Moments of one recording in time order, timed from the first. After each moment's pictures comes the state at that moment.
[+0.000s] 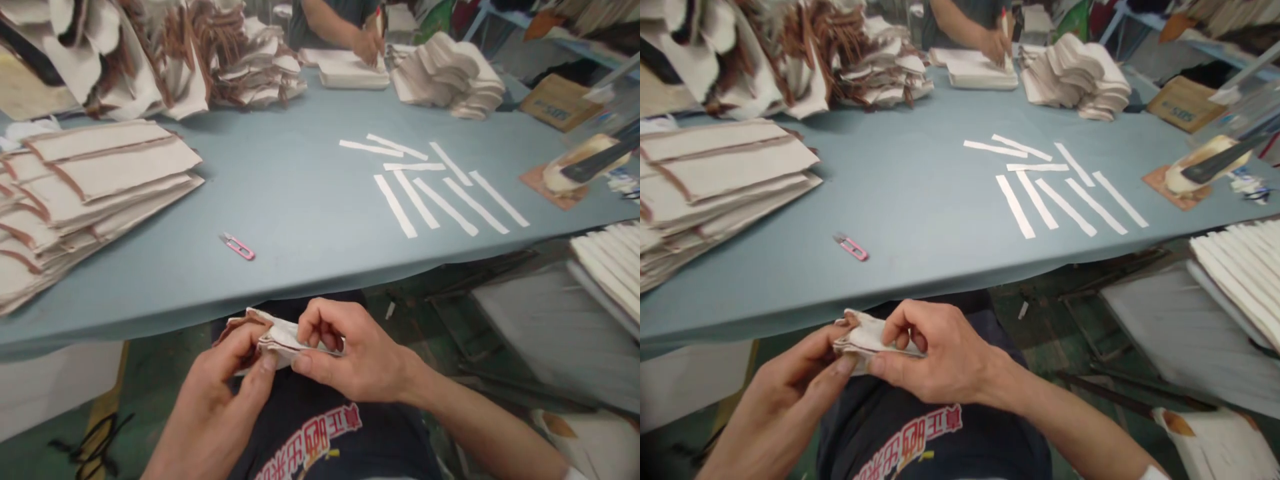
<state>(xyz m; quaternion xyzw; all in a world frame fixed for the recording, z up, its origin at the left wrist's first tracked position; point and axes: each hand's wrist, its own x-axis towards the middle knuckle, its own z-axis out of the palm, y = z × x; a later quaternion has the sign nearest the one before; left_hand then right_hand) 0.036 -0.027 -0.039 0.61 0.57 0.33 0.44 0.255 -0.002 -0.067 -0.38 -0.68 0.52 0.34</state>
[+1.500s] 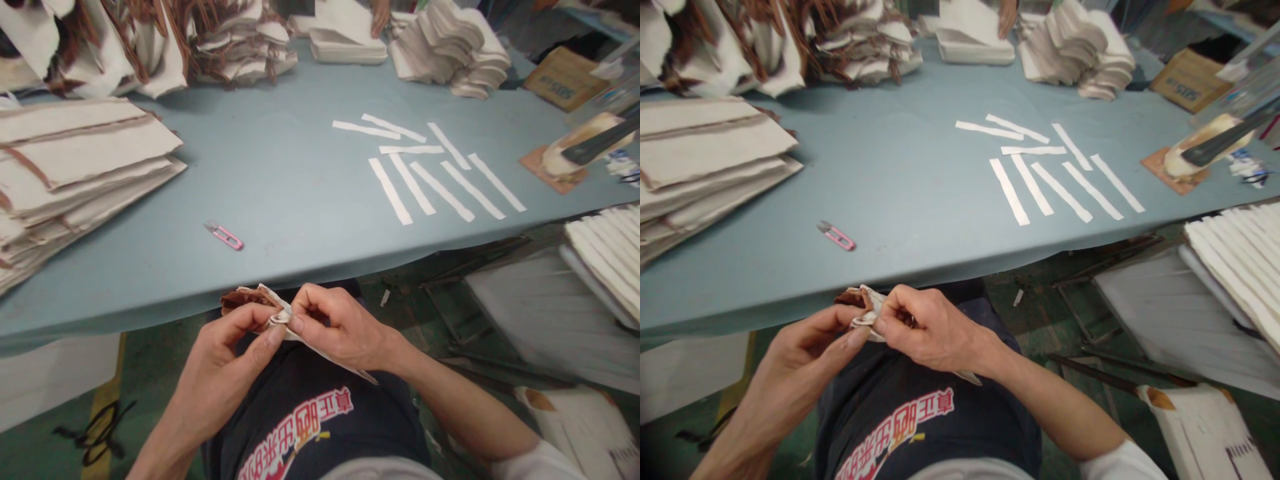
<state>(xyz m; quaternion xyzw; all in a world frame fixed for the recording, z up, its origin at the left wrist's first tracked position) 0.041 -0.016 -0.069 0.54 0.55 0.33 0.54 0.261 0.010 -0.079 -0.38 -0.65 0.58 0.30</state>
